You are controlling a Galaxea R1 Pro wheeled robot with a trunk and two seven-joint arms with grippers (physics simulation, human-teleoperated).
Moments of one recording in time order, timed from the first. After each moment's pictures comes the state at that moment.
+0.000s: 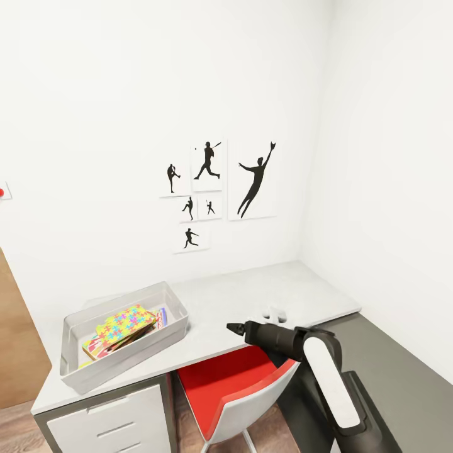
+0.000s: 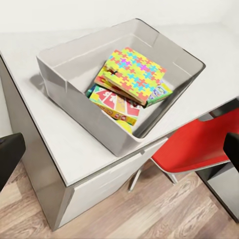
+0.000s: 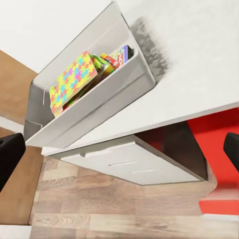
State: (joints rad) left arm -0.73 1.11 0.58 -0.12 -0.27 0.11 -1.55; right arm -0.37 0.05 0.19 -1.58 -0.84 1.01 -0.17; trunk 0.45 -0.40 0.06
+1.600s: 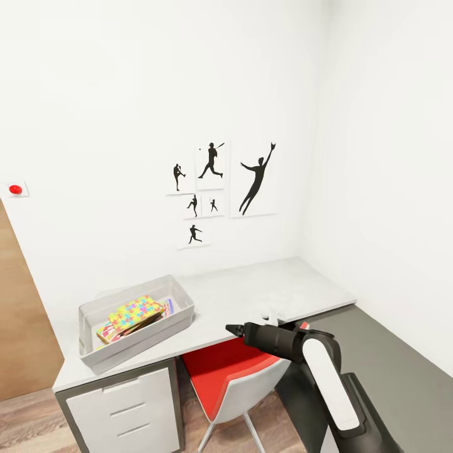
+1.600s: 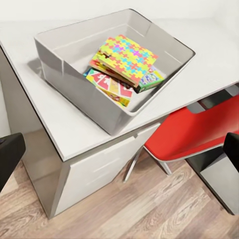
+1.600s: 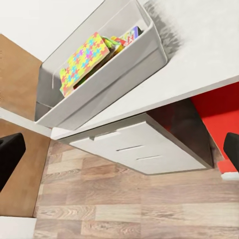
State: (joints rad) left arm -0.73 1.09 0.58 -0.12 -0.27 0.11 -1.55; right arm -0.36 0.05 0.19 -1.58 -0.84 1.00 -0.17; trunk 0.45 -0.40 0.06
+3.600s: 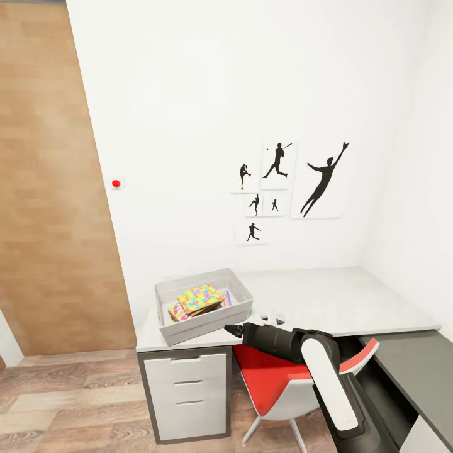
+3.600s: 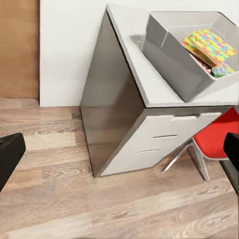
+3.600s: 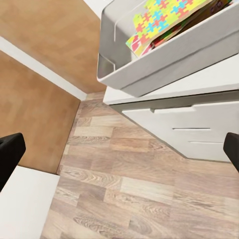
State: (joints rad) left arm -0.73 1.03 0.57 -0.13 -0.27 0.15 -1.41; right arm -0.36 0.06 0.20 -1.58 -0.84 1.00 -0.18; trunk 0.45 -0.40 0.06
